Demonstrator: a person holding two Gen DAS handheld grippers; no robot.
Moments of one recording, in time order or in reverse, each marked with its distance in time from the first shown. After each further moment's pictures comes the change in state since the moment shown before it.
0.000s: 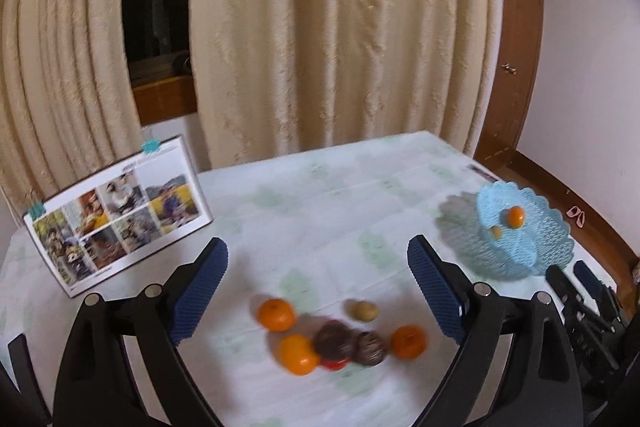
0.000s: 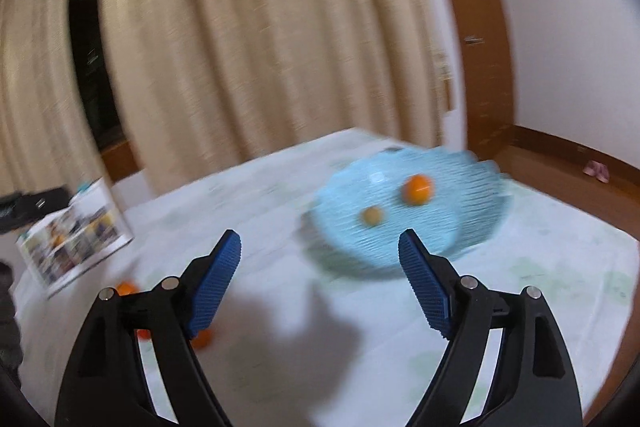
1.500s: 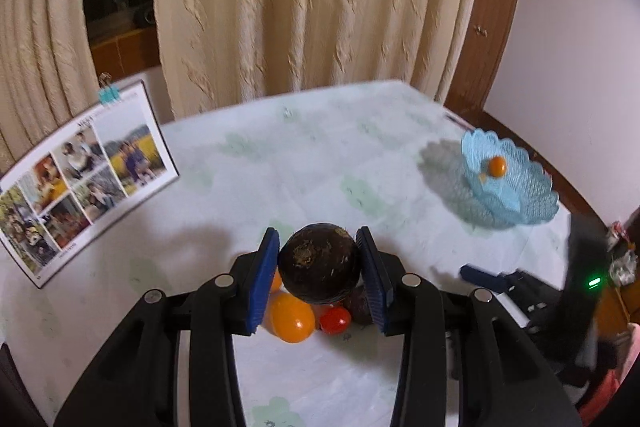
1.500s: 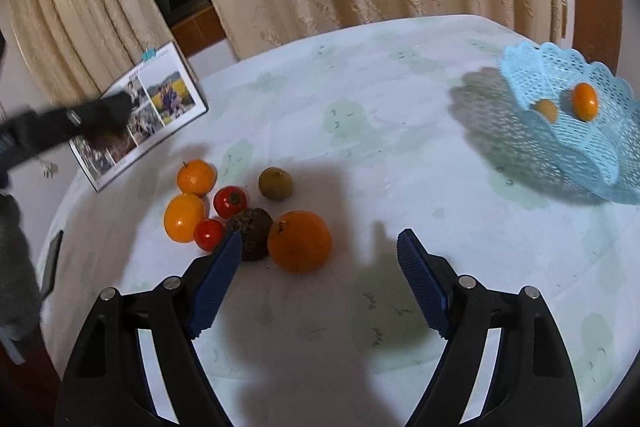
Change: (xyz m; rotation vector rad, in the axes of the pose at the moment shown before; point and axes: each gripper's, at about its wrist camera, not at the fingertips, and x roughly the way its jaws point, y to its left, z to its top) left arm 0.026 0.010 -0.017 0.033 0.149 -0.144; right arm 0.083 0.080 -0.048 -0.135 0.438 0.283
